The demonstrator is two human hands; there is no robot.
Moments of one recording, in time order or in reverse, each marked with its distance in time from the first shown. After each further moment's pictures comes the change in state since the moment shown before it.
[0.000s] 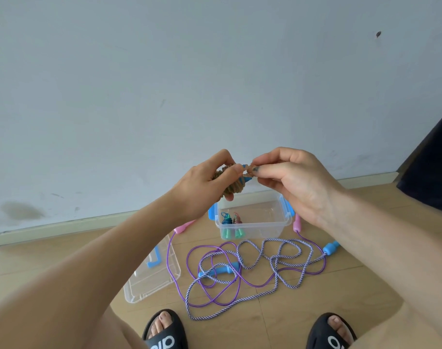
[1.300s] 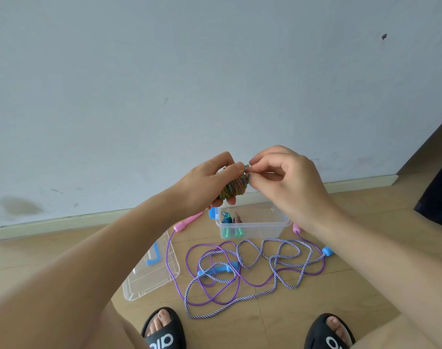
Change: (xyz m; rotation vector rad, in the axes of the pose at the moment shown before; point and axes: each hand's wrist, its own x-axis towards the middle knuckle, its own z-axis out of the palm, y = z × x) left_hand 0.005 -0.003 -0.003 -0.116 -0.101 -0.156; right_hand -0.004 0.018 0.006 -0.492 0.020 -0.521
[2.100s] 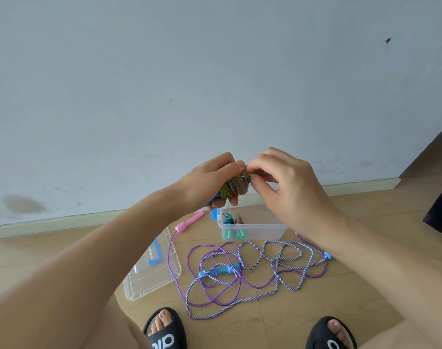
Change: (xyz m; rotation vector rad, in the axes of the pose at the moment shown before) left_hand -0.002 0.001 -0.009 -0.087 -0.069 -0.020; right_hand 0.003 0.001 0.001 -0.337 -0.064 -0.481
